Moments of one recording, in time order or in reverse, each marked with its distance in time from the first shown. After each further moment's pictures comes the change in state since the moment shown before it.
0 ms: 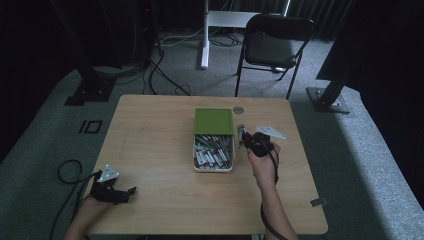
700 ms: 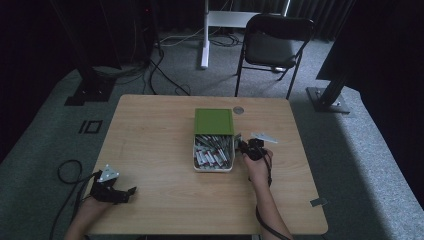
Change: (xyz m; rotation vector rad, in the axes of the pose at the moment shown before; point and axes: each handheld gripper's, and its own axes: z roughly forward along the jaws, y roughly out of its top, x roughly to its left) left arm 0.000 0.000 0.000 -0.001 0.000 0.000; right arm -0.020 -0.040 0.046 0.102 -0.001 0.080
